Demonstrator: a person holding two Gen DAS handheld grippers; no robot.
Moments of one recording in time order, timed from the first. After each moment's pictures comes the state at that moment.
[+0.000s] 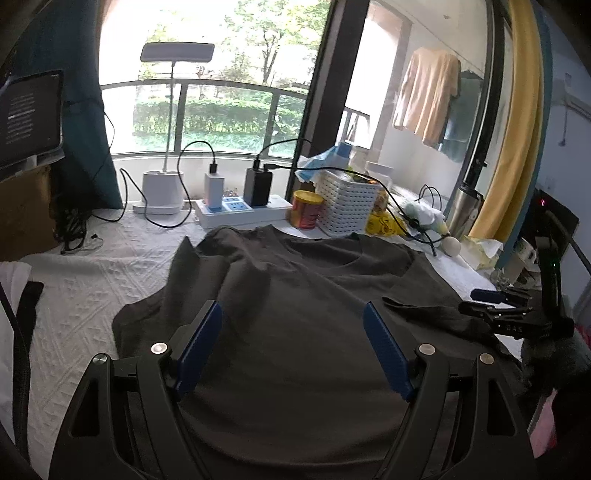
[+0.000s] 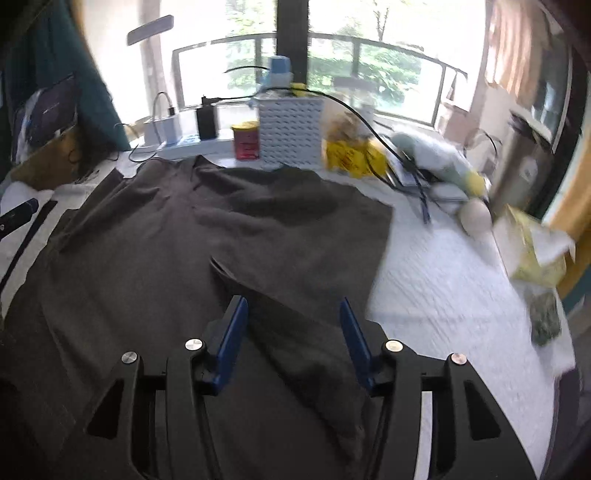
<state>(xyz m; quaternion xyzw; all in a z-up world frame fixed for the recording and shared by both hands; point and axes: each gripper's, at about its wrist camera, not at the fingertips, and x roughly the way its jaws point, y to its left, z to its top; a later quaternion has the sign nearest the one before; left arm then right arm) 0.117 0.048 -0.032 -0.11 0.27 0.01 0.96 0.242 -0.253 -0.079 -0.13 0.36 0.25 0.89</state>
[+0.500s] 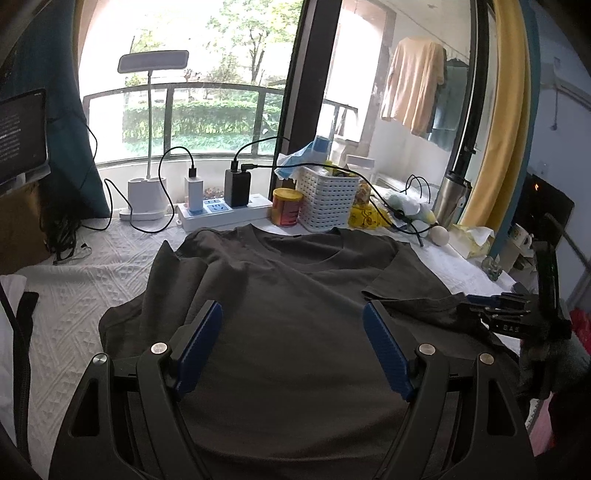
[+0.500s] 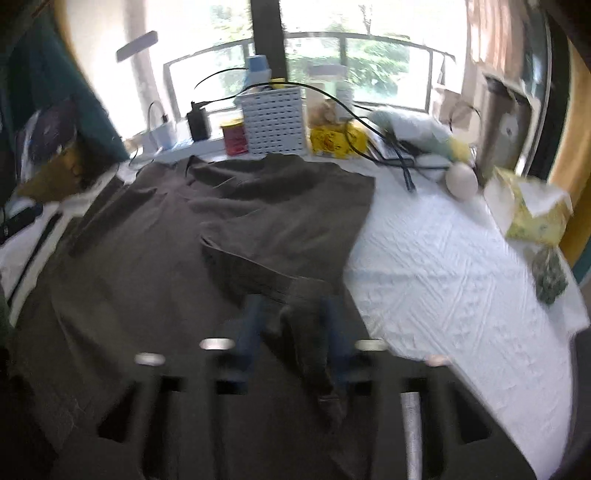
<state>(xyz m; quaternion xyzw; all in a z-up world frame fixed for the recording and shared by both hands) 0.114 0.025 -0.024 -0.09 0.28 0.00 0.96 0.227 -0.275 -0.088 -0.11 0.37 0.26 0.89</state>
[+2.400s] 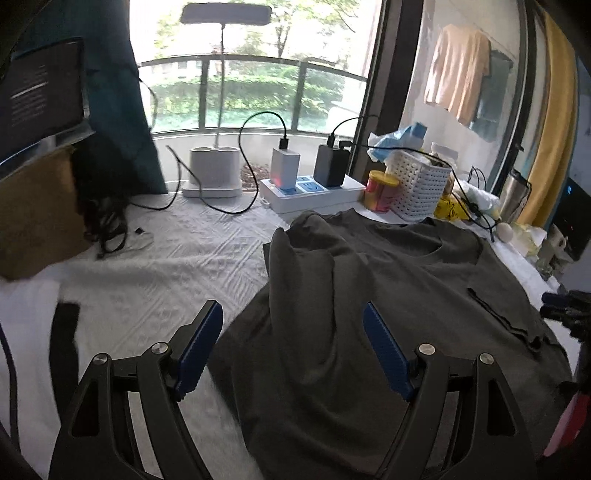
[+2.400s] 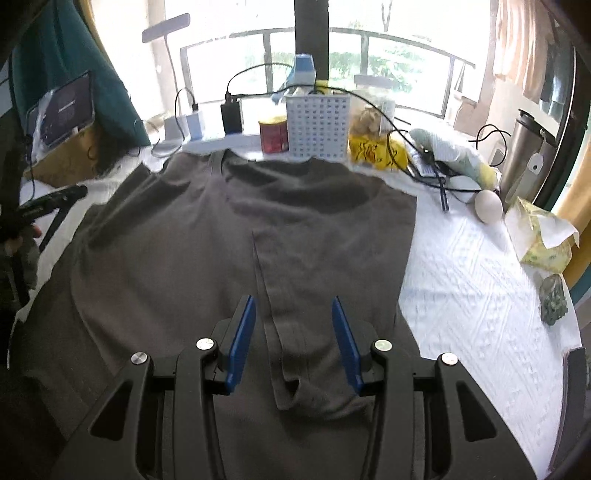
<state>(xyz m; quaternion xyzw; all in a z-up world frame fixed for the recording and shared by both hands) 0.153 0.155 -0.055 -0.09 0.33 0.05 0.94 0.214 -0.231 -0.067 -0.12 0.38 0.27 0.88</state>
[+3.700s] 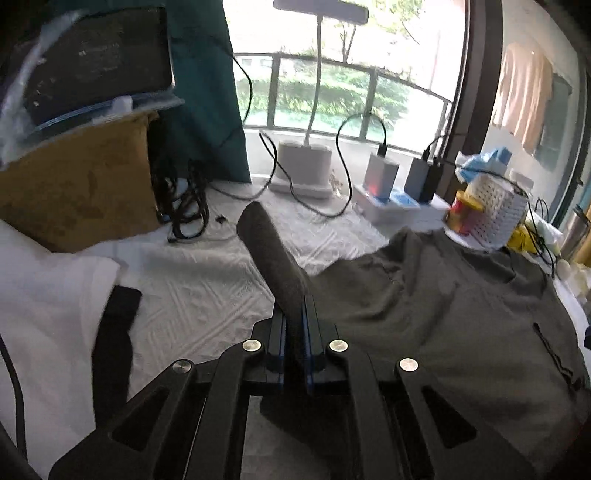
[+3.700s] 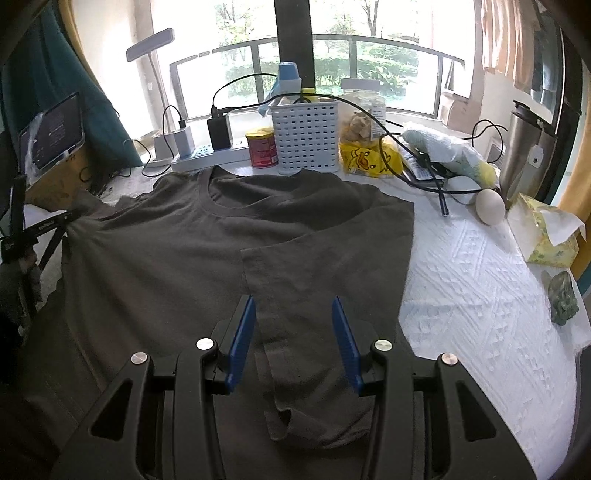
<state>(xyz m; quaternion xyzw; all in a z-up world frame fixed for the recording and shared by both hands) 0.147 0.205 -0.068 -0.12 0.32 0.19 0.92 0.230 -0.235 -0.071 -0.09 0.37 0.27 0.89</state>
